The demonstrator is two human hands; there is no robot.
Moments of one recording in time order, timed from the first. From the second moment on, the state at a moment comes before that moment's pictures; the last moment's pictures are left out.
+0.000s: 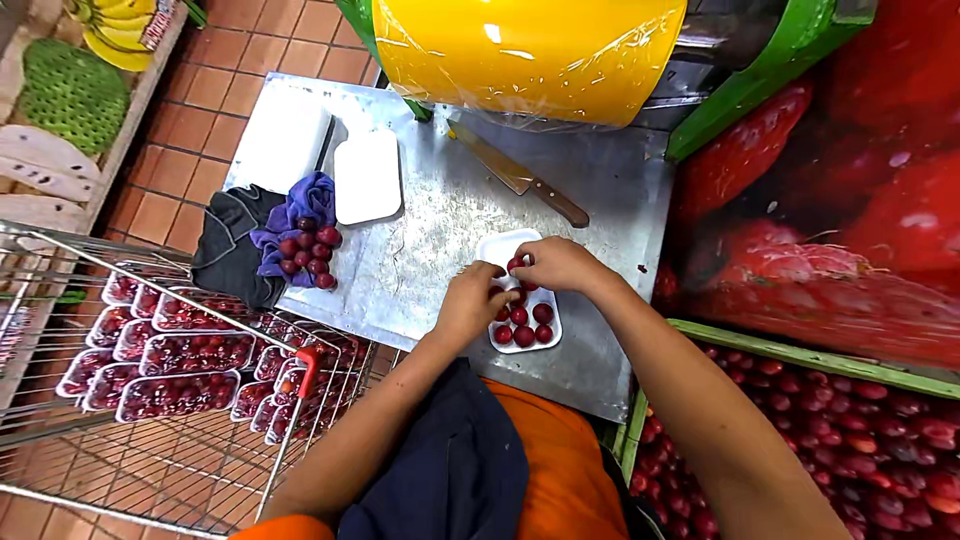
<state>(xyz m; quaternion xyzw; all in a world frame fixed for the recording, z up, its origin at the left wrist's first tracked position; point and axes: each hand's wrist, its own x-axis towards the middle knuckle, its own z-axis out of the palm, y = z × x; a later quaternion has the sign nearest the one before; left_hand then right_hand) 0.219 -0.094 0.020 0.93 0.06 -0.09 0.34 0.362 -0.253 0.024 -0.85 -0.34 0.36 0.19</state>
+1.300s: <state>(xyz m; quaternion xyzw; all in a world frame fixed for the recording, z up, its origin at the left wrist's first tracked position) 0.233 -0.100 0.004 0.92 0.08 -0.05 0.38 0.367 -0.275 0.004 -0.81 -0.42 0.23 0.34</state>
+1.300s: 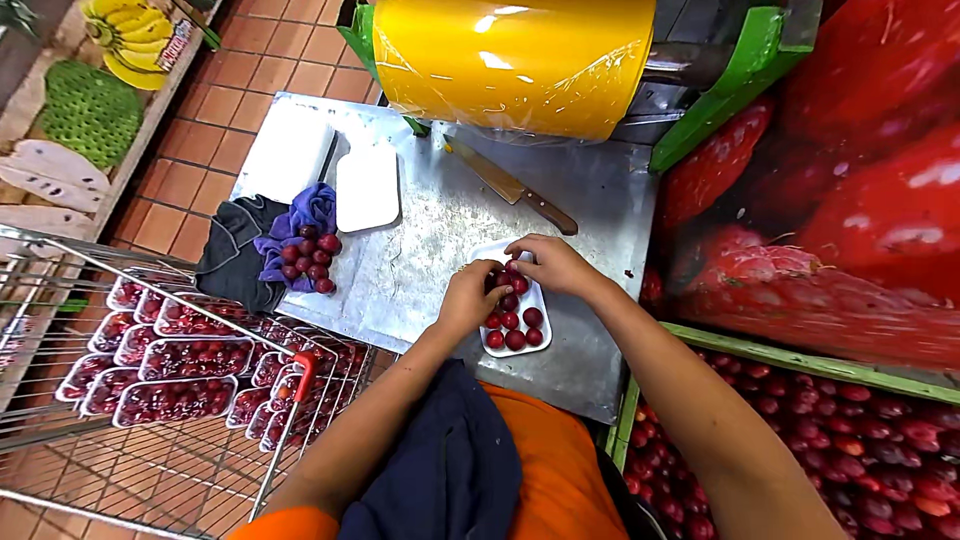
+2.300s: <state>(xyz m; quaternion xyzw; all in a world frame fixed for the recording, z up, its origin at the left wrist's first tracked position) 0.246 -0.085 0.017 0.86 0.11 -0.11 0.49 0.350 -0.251 0.045 -0.79 -0.17 0.36 0.47</state>
